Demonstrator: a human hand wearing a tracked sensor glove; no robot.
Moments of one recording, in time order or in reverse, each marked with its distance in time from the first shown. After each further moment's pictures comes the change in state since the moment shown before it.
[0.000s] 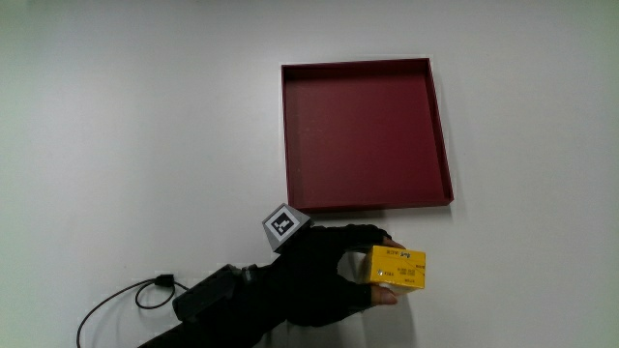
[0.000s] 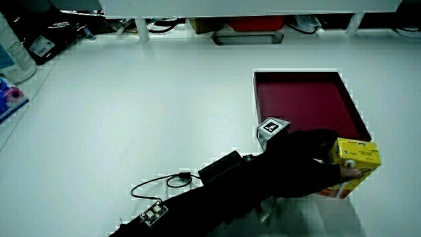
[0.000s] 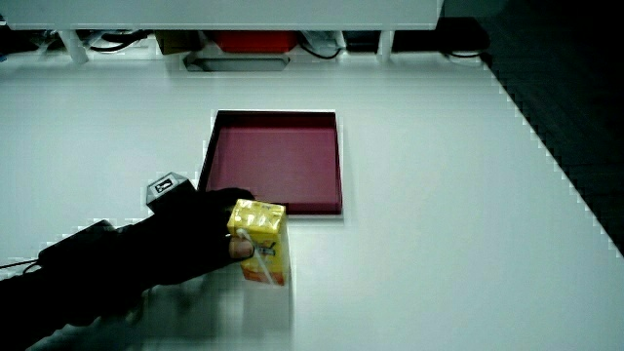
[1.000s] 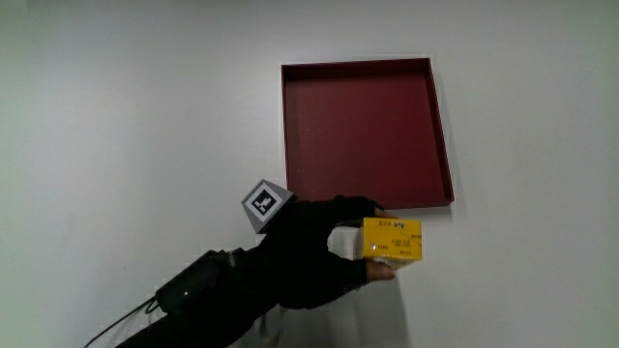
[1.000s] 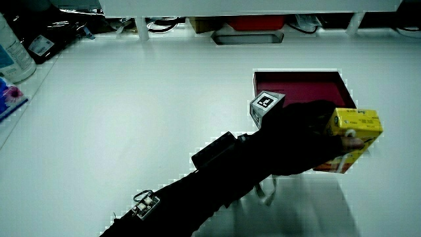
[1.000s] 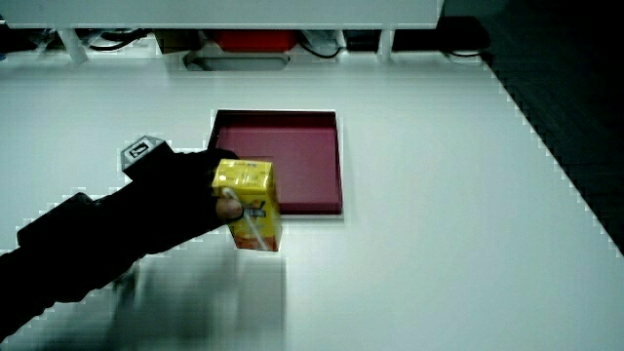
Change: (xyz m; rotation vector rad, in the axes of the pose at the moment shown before) arm 0.051 0.002 0.020 0.086 0.057 -0.075
